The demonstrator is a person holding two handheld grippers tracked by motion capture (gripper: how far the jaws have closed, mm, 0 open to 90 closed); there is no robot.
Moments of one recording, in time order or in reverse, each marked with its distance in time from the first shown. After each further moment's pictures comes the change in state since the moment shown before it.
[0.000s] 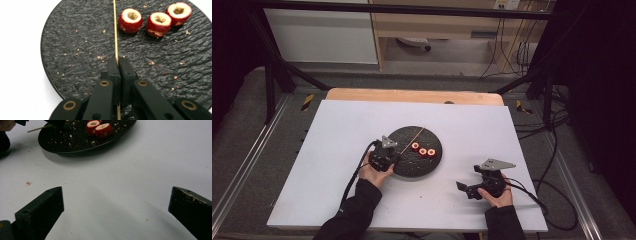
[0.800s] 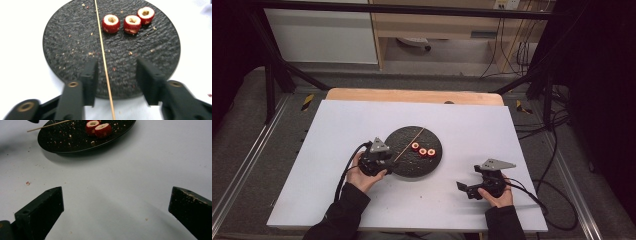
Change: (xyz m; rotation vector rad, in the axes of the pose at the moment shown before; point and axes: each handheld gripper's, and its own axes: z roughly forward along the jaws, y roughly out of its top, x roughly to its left) left arm 0.009 -0.009 -0.044 -0.045 -0.121 0.103; right arm 0.000 0.000 -0.001 0.003 -0.005 0.003
